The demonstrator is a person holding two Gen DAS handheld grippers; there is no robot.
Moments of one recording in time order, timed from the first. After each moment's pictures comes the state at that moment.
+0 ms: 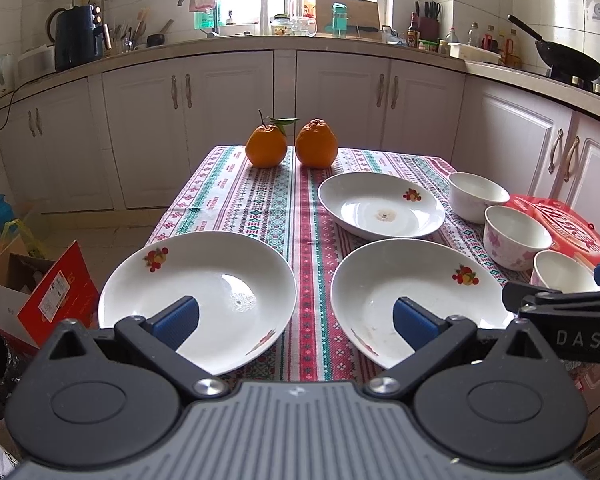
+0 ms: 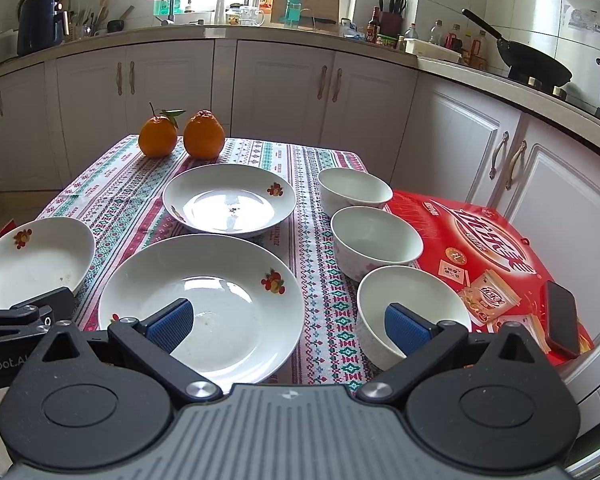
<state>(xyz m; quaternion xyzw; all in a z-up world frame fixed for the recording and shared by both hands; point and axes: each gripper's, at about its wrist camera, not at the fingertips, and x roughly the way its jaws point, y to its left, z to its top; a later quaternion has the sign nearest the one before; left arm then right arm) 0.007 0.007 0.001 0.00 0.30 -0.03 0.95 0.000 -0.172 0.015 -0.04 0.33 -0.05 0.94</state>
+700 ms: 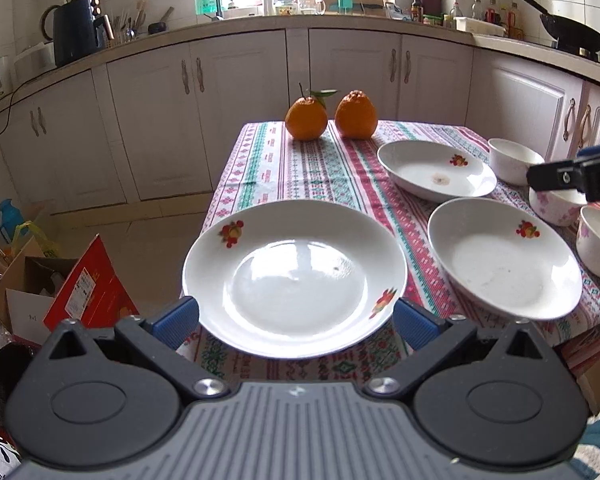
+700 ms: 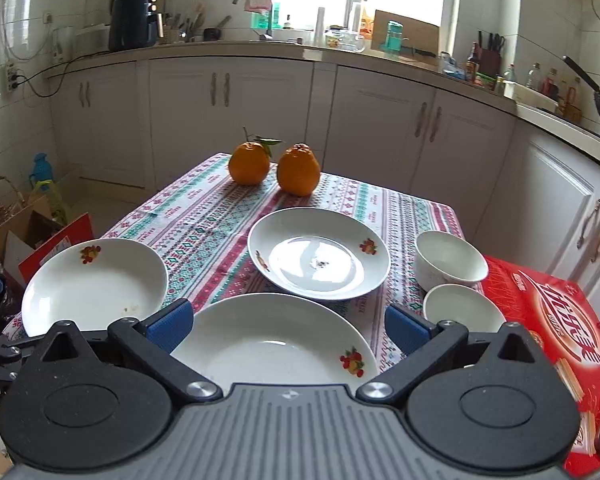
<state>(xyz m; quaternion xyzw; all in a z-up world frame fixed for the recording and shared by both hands) 0.013 0.089 -0.023 0.04 0.33 -0.03 0.94 0.054 -0.147 0.034 -0.08 0.30 0.11 0.94</state>
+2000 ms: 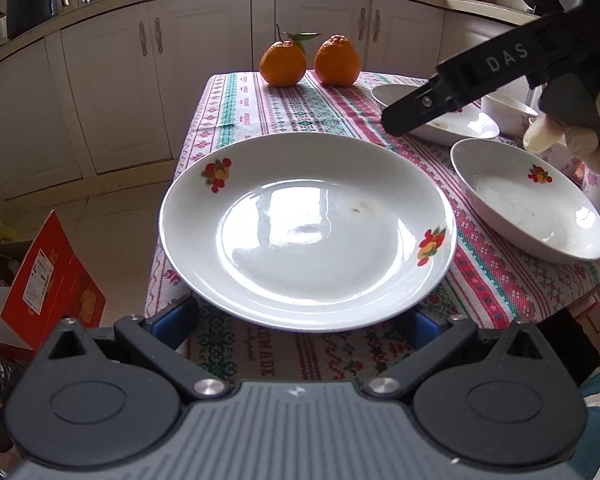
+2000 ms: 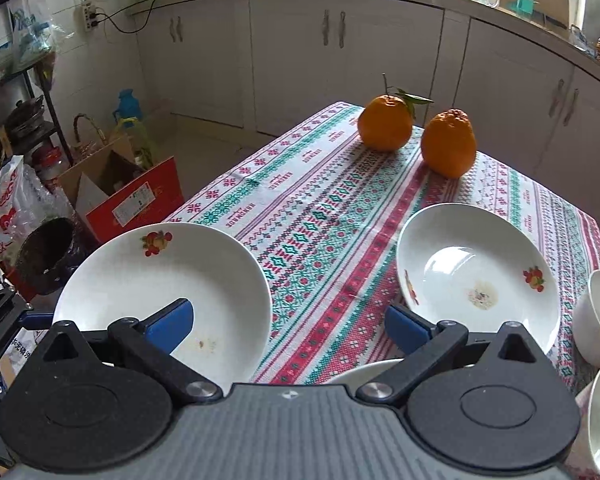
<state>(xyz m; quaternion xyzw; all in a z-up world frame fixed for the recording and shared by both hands) 0.047 0.121 -0.075 0.04 0.37 -0.11 0.92 0.159 -0.048 -0.006 -0.10 0.40 0.26 0.87</state>
